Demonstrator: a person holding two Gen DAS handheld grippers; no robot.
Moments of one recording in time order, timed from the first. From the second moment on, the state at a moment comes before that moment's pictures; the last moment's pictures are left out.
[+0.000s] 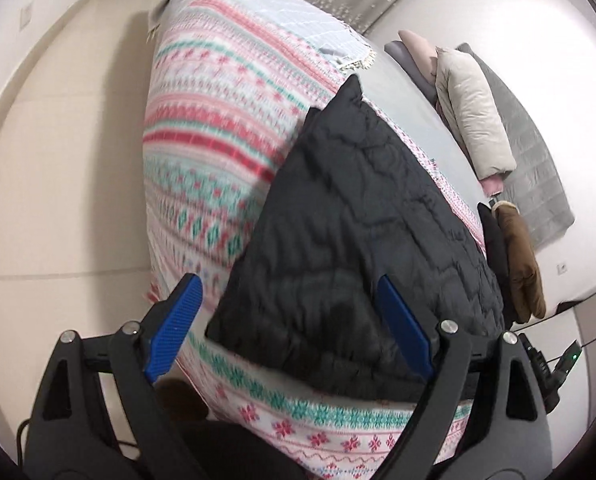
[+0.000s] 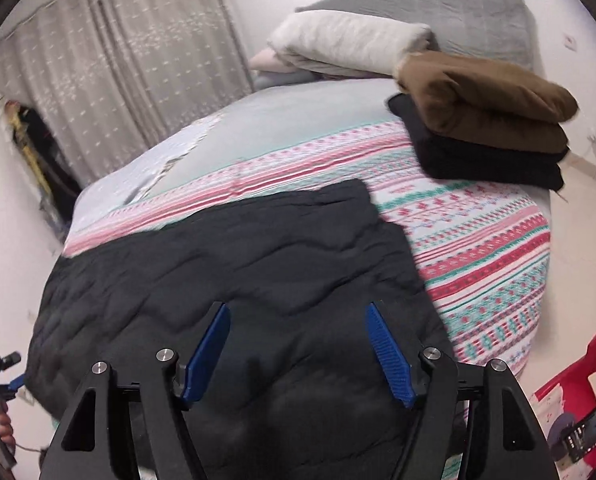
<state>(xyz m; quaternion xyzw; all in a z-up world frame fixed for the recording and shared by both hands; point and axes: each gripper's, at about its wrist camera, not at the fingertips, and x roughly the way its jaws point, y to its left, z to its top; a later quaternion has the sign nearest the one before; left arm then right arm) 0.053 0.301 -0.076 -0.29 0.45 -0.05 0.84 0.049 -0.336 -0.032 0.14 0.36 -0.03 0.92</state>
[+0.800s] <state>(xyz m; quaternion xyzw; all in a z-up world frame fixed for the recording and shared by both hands) 0.051 0.283 -0.065 -0.35 0.33 -0.09 0.87 0.046 -0.219 -0.037 0.02 0.37 0.06 0.93</state>
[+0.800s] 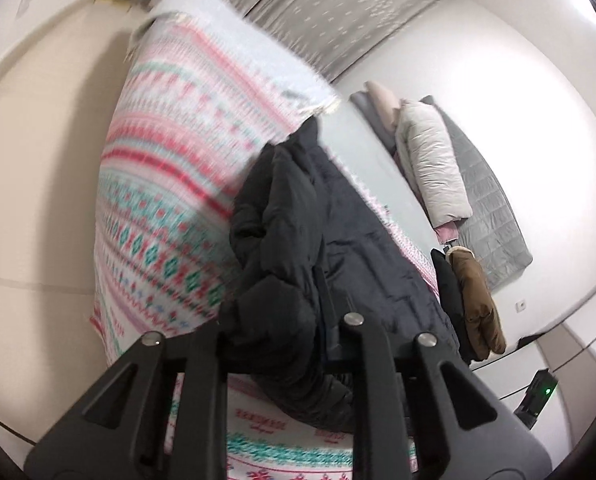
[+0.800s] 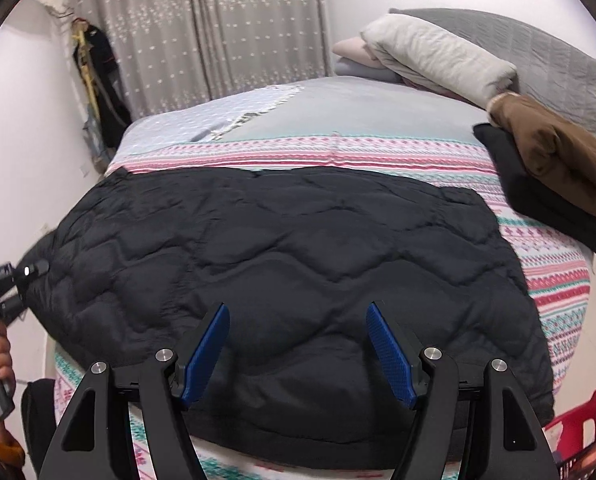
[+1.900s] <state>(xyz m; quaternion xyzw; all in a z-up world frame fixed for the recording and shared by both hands) 0.087 -0.065 0.034 -0.09 0.32 -0.48 0.81 0.048 -0.353 -0.067 0.25 0.39 0.09 0.88</state>
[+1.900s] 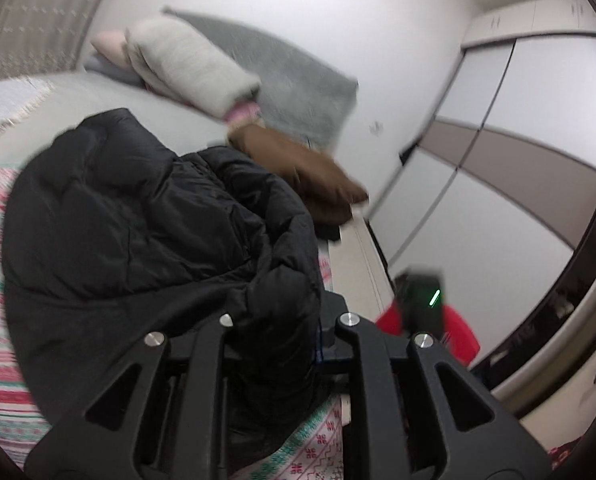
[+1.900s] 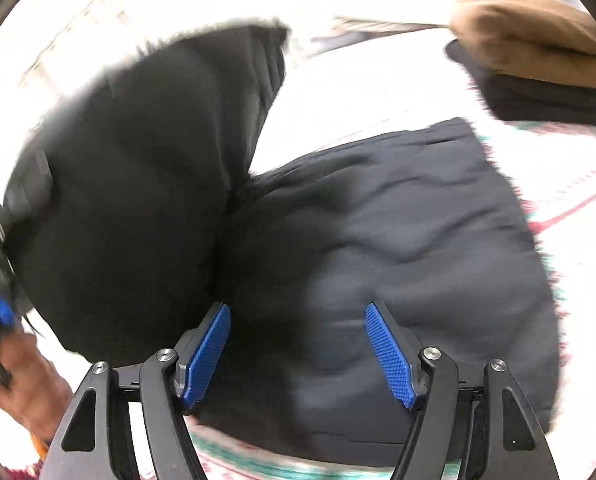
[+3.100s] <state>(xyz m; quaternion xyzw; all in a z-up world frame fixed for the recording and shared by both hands) 0.038 0.007 0.042 0.03 0.36 -0.43 0.82 0.124 -0.351 -0.007 0.20 0.39 0.18 0.88</state>
